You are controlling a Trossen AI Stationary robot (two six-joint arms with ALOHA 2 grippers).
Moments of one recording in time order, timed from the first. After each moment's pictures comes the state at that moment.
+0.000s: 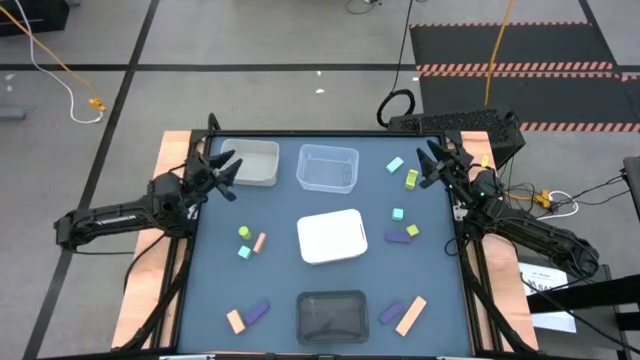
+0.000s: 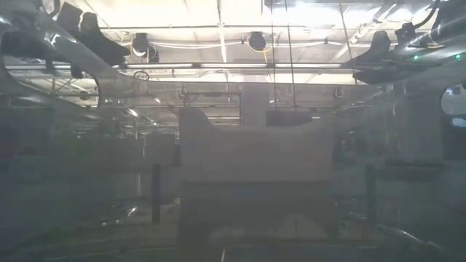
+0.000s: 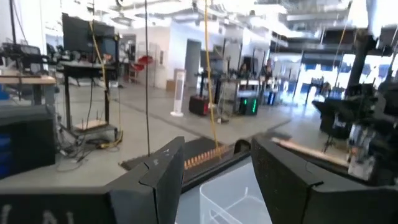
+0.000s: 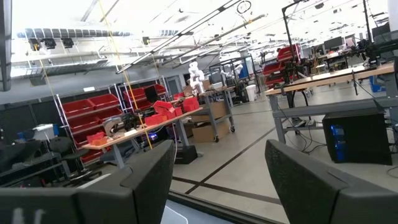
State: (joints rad) left arm 0.27 0.31 0.15 0.30 -0.41 -0.03; right arm -0.60 0.29 0.02 0.51 0.23 0.22
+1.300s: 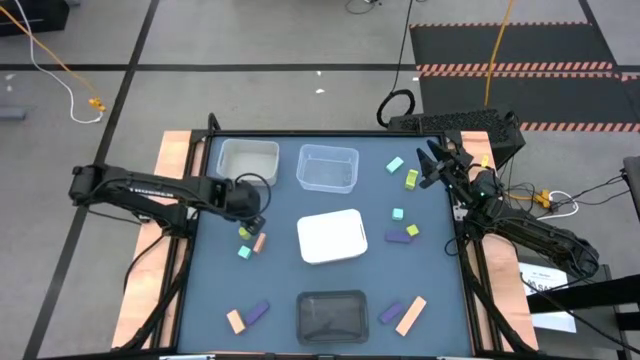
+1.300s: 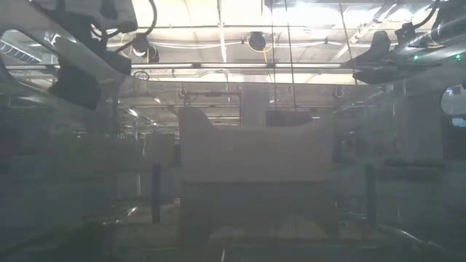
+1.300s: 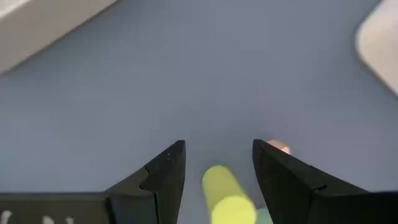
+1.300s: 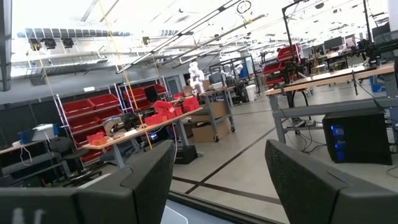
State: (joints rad) left arm 0.01 1.17 0.75 -0.89 -0.14 -0.91; right arm -0.60 0.29 0.02 0.51 0.23 0.22
